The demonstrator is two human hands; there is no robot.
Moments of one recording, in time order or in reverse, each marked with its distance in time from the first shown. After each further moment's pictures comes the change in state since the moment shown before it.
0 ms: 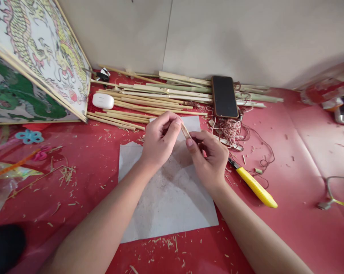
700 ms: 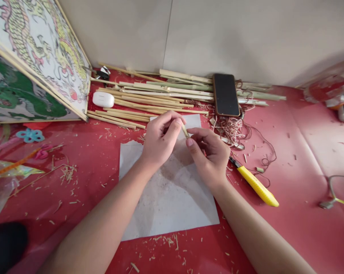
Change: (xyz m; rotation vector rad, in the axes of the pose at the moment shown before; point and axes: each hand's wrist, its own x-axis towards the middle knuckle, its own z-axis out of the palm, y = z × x) left_hand -0.001 -0.001 -0.001 0.007 -0.031 0.007; right_hand -0.002 0.001 0.001 0.117 -0.036 0.103
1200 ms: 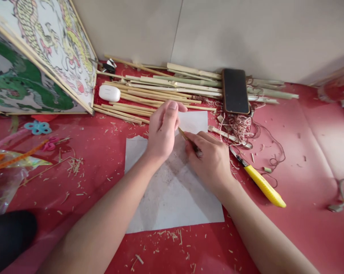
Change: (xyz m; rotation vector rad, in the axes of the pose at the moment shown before) left_hand 0.006 -0.008 0.000 -0.091 0.148 -0.029; right_hand 0.000 -0.004 0.001 -0.526 -0.228 -0.183
